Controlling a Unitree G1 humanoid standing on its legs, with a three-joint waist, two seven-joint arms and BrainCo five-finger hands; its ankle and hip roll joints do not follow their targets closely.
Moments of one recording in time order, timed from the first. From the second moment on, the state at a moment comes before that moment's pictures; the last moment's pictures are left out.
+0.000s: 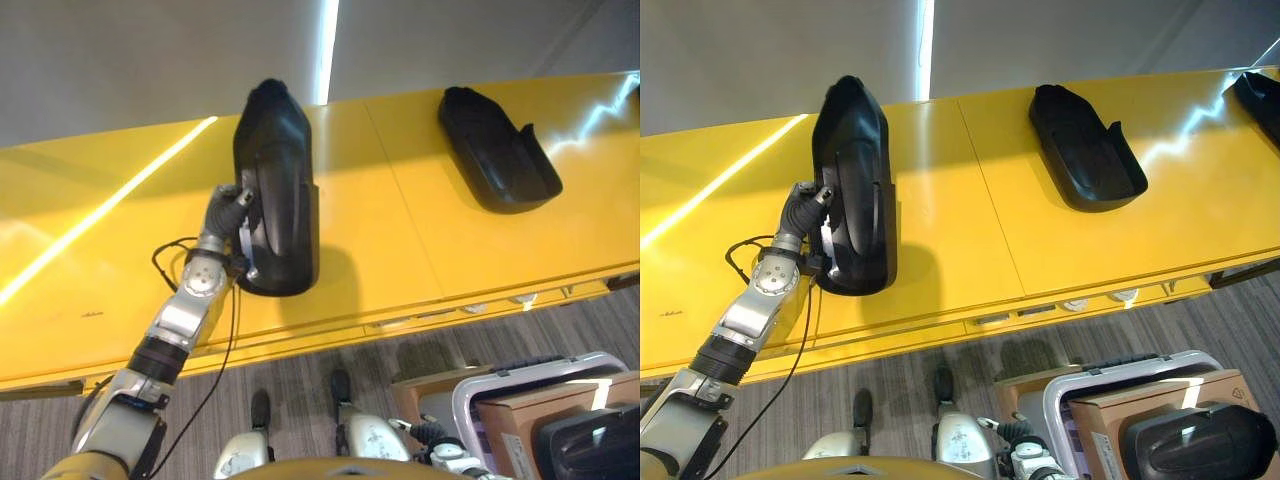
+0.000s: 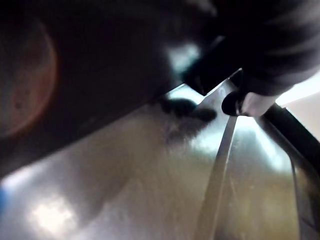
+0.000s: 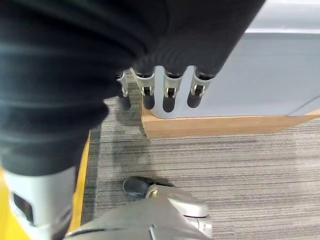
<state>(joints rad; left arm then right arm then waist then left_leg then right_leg) -0.43 0.38 -0.28 0.21 -0.06 0.01 0.29 -0.09 -0.20 0.20 1.27 0.11 -0.04 -0.17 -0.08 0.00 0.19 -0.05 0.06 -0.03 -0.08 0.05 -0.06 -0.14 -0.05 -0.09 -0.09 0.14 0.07</state>
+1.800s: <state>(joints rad) 0.22 0.47 -0.04 -0.41 -0.29 -0.13 0.14 0.00 -0.24 0.16 1.20 0.01 -0.05 -0.19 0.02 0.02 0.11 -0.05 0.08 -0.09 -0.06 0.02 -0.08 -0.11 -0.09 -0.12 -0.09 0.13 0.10</state>
